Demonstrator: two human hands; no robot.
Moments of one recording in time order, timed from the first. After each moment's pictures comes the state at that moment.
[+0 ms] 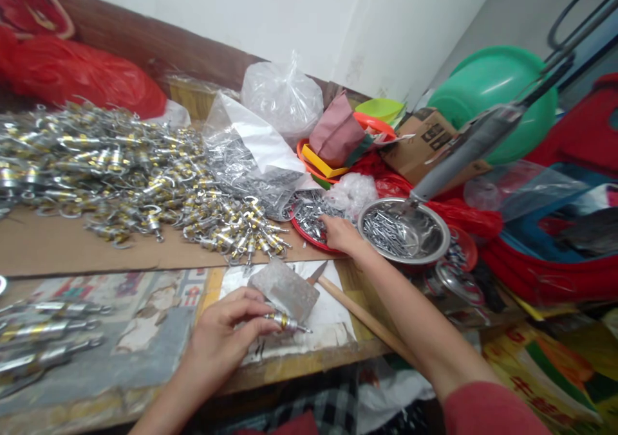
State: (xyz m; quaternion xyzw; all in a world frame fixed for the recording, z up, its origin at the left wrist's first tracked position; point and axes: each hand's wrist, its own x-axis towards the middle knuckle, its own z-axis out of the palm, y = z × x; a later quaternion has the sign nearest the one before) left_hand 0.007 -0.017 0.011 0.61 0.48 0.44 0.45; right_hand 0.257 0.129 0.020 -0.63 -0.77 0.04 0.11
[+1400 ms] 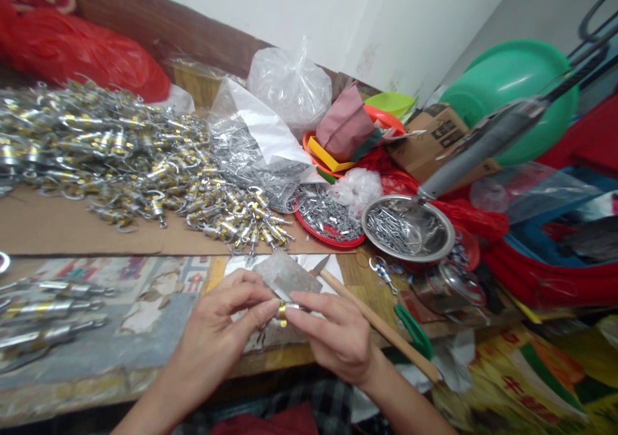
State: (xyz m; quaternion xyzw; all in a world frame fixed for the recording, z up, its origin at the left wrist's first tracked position) left_hand 0.002 -0.022 0.042 0.66 0.46 0.40 0.44; right_hand 0.188 -0.036 0.033 -0.30 -0.86 0.02 0.41
